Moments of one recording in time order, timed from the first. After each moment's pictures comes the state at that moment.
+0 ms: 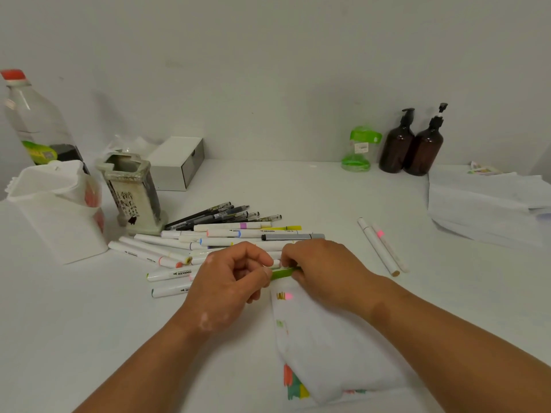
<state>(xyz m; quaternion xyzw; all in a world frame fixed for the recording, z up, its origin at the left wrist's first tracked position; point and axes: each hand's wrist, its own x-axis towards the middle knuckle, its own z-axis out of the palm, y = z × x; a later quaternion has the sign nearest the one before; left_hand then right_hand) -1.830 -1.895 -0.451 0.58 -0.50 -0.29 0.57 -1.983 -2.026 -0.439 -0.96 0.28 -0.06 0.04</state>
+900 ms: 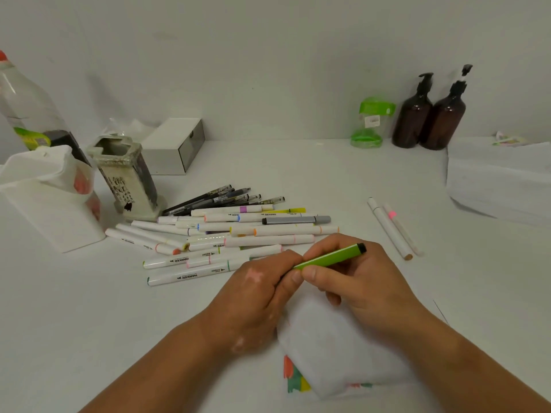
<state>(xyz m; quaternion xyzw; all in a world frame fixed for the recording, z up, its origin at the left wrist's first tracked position) -1.864 -1.896 -0.457 0.58 -0.70 -0.14 0.38 -2.031 -1.989 -0.445 -0.71 0.25 -0.33 0.57</state>
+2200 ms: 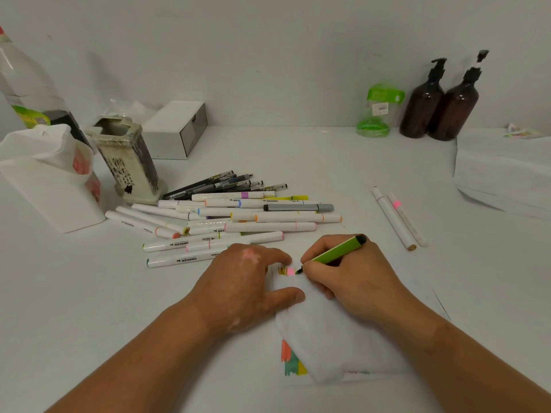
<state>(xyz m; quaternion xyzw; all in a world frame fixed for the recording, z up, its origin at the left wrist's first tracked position) -1.850 -1.896 -0.466 0.74 -0.64 -0.09 0.19 -2.022 -1.995 -0.458 -0.78 0.42 -0.21 0.40</state>
